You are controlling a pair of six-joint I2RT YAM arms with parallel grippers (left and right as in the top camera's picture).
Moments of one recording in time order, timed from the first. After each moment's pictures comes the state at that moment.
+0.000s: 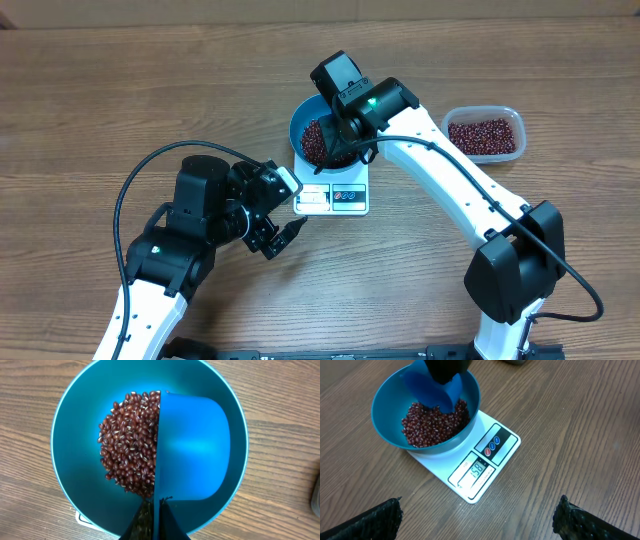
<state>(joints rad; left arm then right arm) -0.30 1.03 0.84 -0.60 0.42 0.47 0.60 1.96 1.79 -1.04 0.12 0.30</state>
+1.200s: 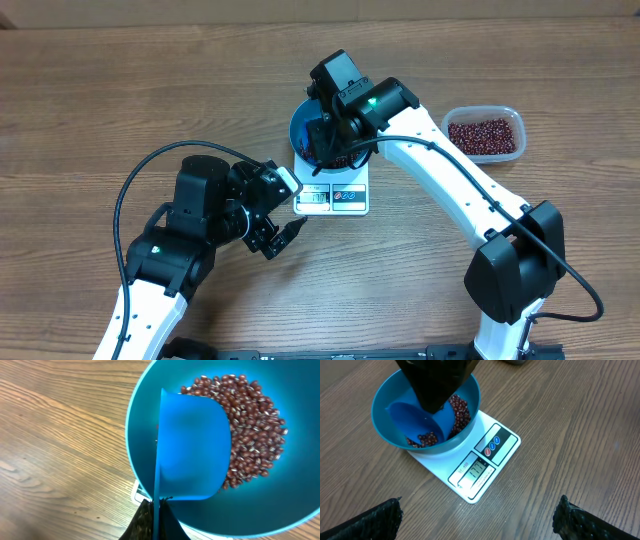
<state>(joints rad) -0.30 1.03 0.84 -0.60 0.42 0.47 0.60 1.96 1.79 -1.01 -0.16 0.30</state>
